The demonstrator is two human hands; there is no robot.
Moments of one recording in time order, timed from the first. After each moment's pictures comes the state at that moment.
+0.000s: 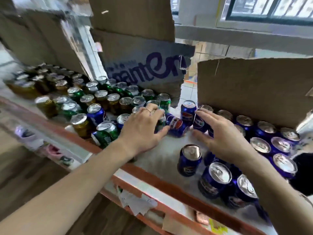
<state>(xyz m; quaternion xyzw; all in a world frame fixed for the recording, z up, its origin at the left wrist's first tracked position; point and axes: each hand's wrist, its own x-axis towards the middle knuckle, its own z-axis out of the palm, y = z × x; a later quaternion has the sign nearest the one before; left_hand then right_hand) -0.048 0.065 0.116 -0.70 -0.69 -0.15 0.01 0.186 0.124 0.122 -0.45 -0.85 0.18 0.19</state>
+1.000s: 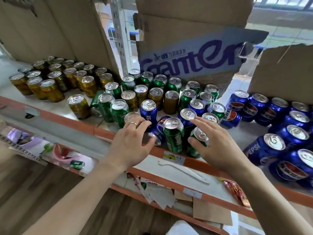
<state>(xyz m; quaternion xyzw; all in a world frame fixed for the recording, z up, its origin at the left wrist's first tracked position) -0.301 -0.019 0.059 -0.70 -0.69 -0.19 -0.07 -0.053 0.022 0.091 -0.51 -0.82 0.18 0.16</state>
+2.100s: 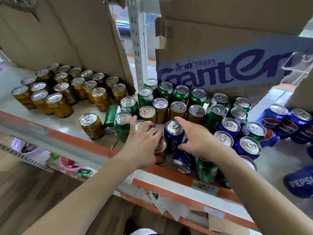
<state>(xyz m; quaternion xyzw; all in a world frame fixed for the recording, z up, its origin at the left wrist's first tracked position) -0.380 0.072 0.068 -0.78 -0.62 0.09 -0.01 -0.192 0.138 0.071 -0.49 -0.84 0.24 0.00</state>
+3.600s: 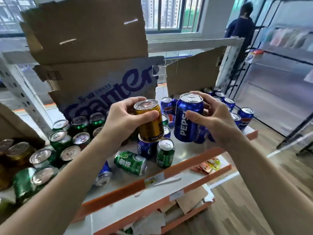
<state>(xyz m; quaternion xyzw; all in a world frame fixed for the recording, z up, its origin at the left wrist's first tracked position) -0.270 0.094 0.175 -0.68 -0.33 -0.40 -0.51 -0.052 -0.019 0.177 -0.56 -0.49 0.30 0.59</state>
